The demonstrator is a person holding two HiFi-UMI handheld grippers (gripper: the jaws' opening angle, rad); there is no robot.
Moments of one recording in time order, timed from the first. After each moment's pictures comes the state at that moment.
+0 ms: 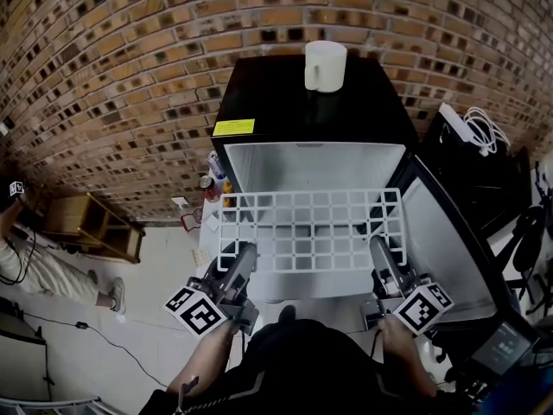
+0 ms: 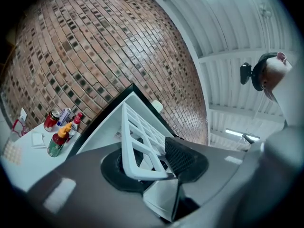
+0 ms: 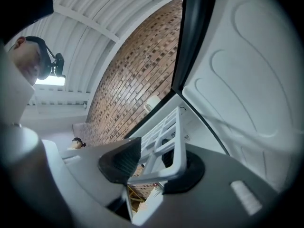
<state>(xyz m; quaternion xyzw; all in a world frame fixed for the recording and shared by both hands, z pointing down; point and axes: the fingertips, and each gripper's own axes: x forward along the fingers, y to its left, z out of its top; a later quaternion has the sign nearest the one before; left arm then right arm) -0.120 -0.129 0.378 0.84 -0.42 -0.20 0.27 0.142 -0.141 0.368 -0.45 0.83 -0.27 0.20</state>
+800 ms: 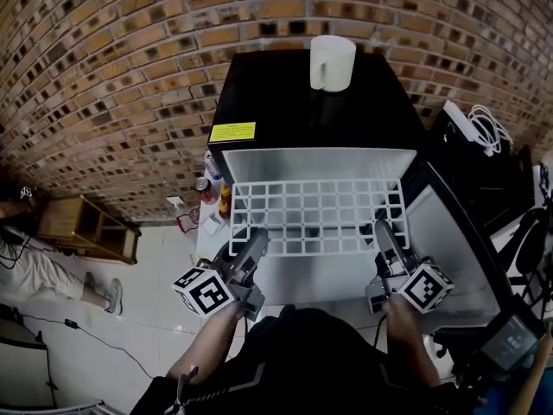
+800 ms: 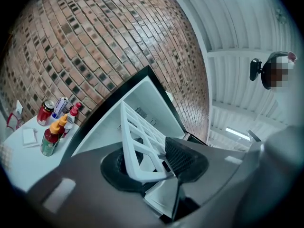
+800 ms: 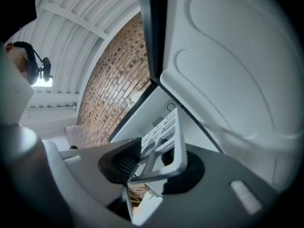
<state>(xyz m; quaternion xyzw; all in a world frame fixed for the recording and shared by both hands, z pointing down) -0.113 -0.195 0.409 0.85 -0.39 -0.17 0.31 0.145 -0.203 0.394 -0.47 0.81 -0.30 0.20</state>
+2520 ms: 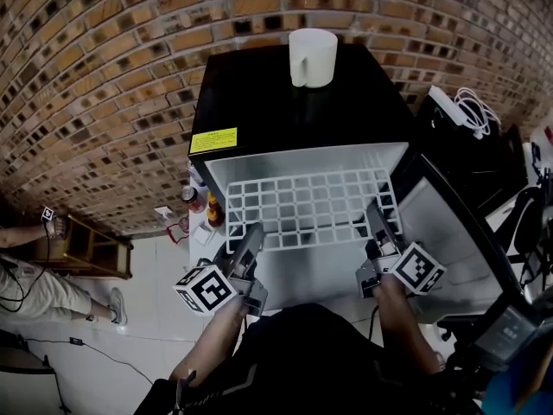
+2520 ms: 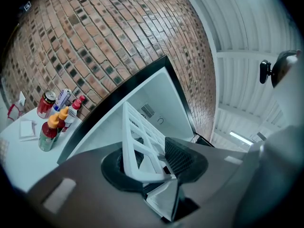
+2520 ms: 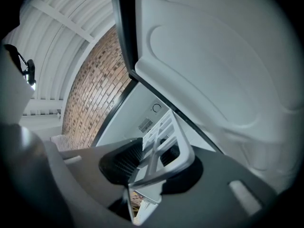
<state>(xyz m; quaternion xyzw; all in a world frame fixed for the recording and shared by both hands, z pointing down) -0.112 -0.231 0.431 0.83 -0.40 -0.17 0.35 0.148 -0.236 0.418 -0.51 0.75 -0.34 0.23</state>
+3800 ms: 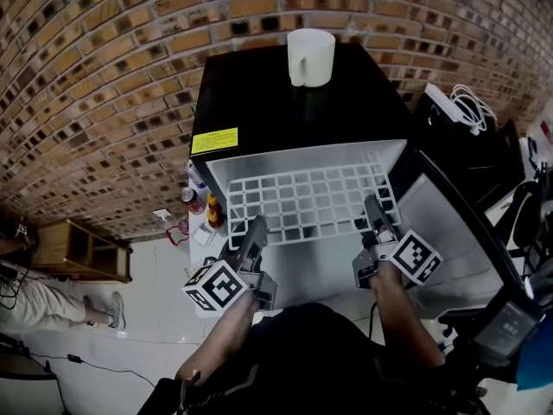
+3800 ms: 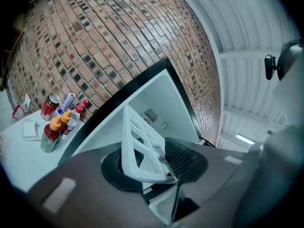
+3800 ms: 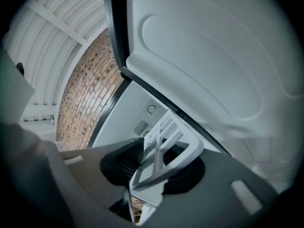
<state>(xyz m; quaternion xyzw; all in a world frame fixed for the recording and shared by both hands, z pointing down) -0.110 -0.242 0.427 0.81 -0.44 -0.19 0.34 0.154 -0.250 0.426 -0.55 0.72 -0.36 0.24</state>
